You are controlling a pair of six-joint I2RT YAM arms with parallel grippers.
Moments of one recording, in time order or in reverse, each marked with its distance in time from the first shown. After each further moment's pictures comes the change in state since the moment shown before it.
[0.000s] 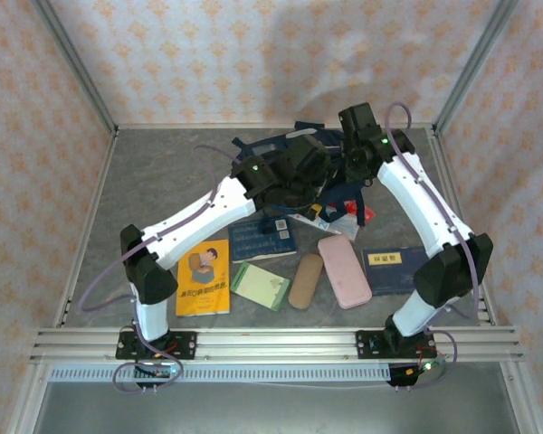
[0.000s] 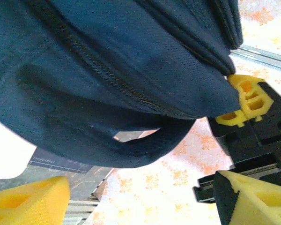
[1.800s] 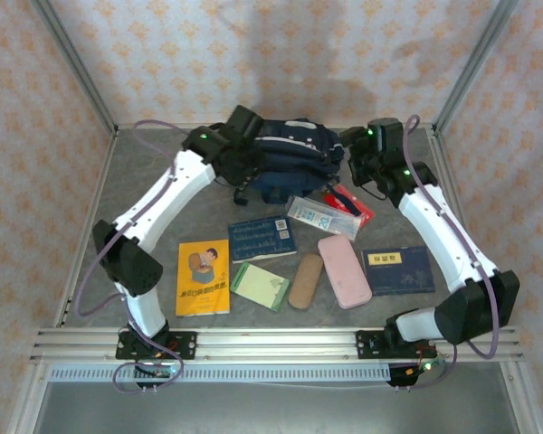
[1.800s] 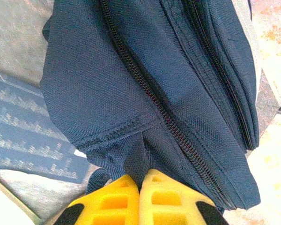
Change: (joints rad) left arm 0.369 -0.090 -0.090 -0.223 0.014 0.570; right arm -0.091 -0.261 -0.349 0.442 -0.241 -0.437
